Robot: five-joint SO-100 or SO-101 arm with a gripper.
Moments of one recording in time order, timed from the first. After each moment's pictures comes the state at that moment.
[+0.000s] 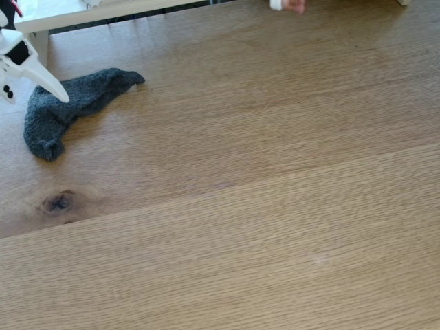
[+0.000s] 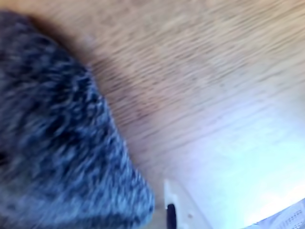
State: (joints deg) arm 49.3 72.2 118.0 48.9 -15.1
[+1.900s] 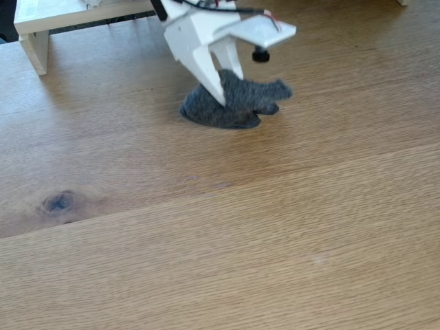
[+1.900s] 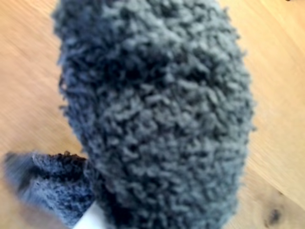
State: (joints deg) arm -20.5 74.2 113.6 18.3 -9.1
